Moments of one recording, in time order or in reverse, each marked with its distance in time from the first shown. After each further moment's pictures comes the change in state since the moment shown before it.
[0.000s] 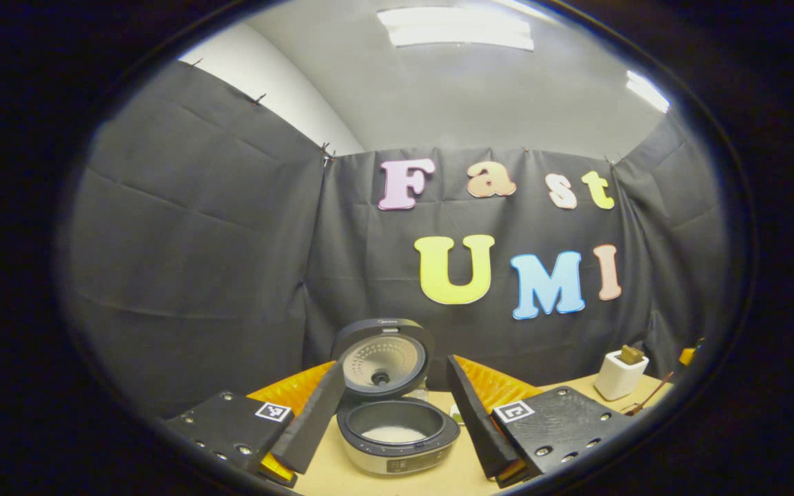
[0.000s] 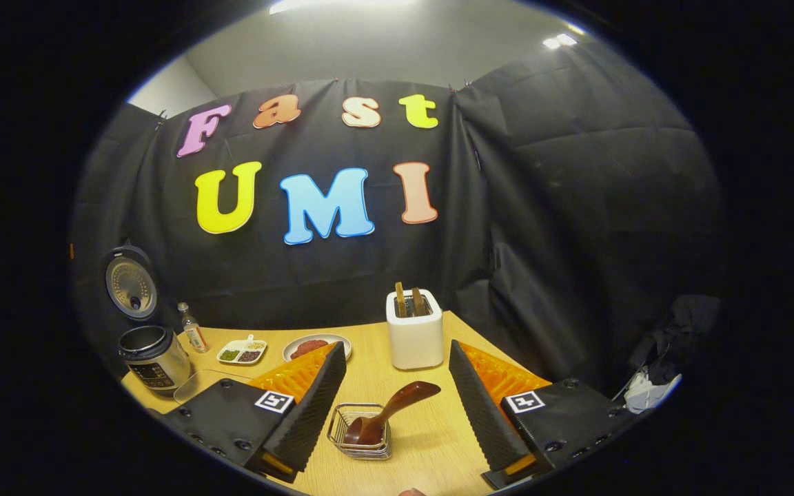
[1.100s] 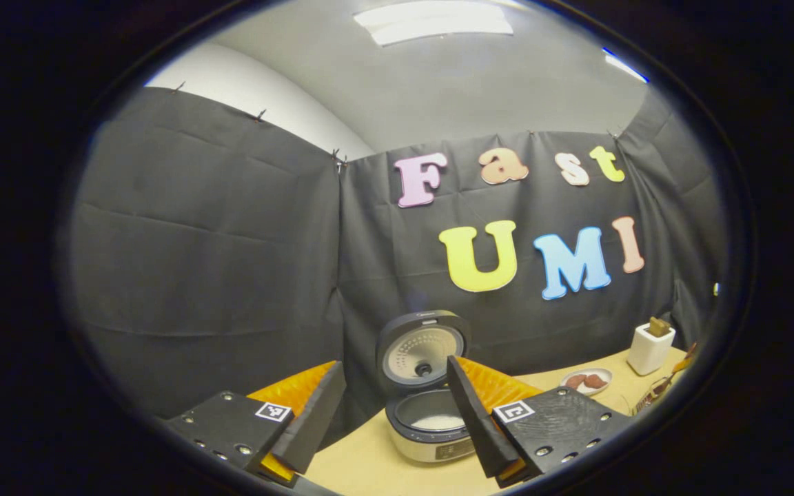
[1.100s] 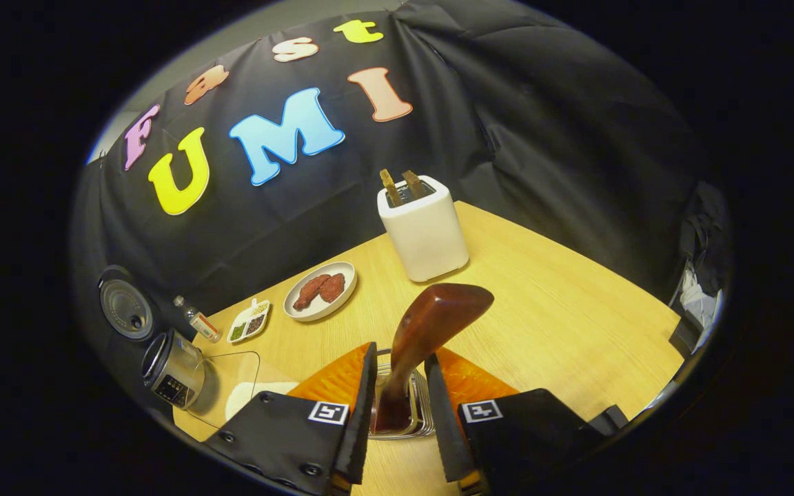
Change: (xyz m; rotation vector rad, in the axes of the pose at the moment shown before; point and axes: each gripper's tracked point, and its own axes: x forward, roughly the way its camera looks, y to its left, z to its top) left arm -0.030 0.041 0.004 0.122 0.022 0.092; right arm 0.062 0.025 -0.123 0.288 0.380 0.056
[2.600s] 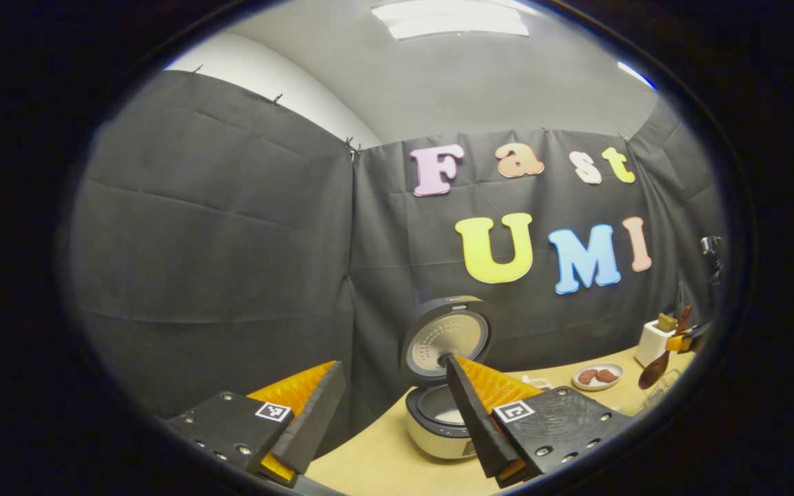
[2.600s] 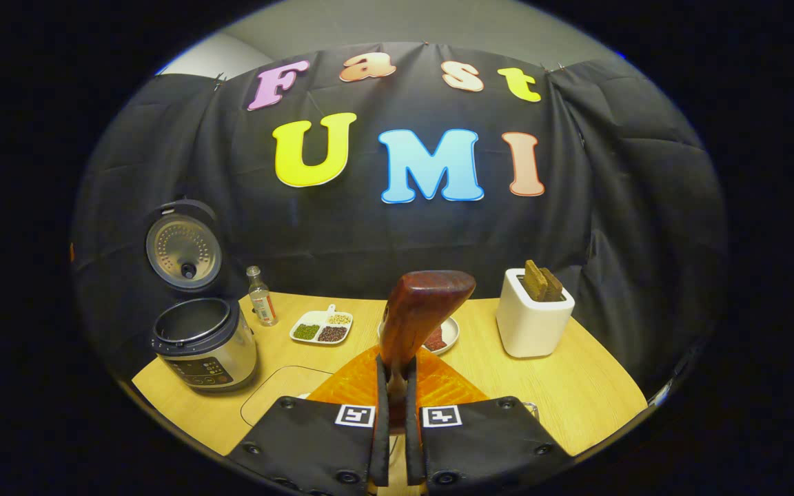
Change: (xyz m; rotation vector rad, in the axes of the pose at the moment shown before) left arm 0.029 0.072 -0.054 -0.044 0.030 0.009; right arm -0.041 0.213 0.017 -0.509 -0.200 0.171
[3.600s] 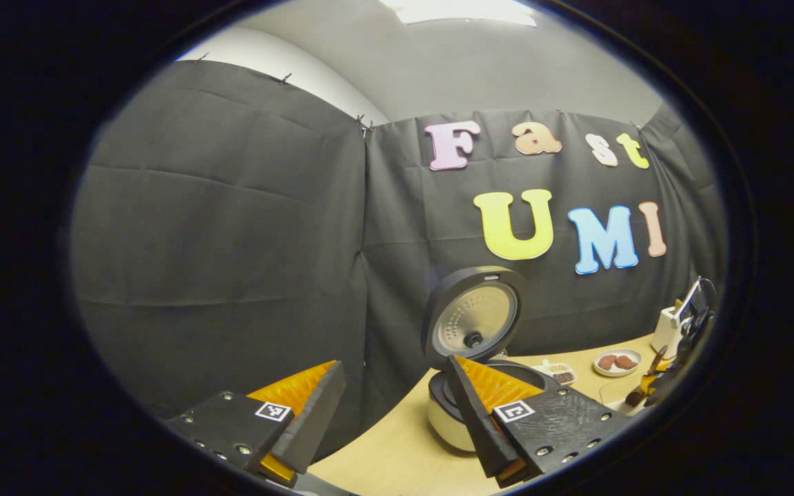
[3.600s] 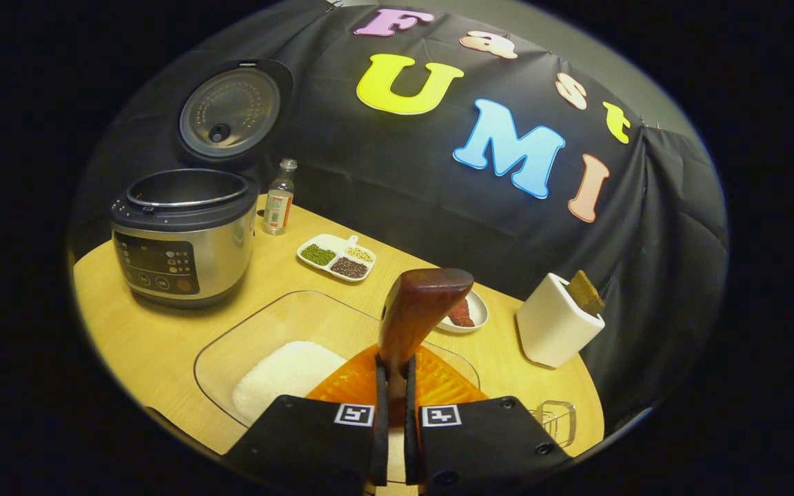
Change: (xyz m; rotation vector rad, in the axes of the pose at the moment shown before) left arm 0.035 0.034 -0.048 -0.001 0.078 0.031; right arm 0.062 0.074 -0.101 -0.357 0.144 -0.020
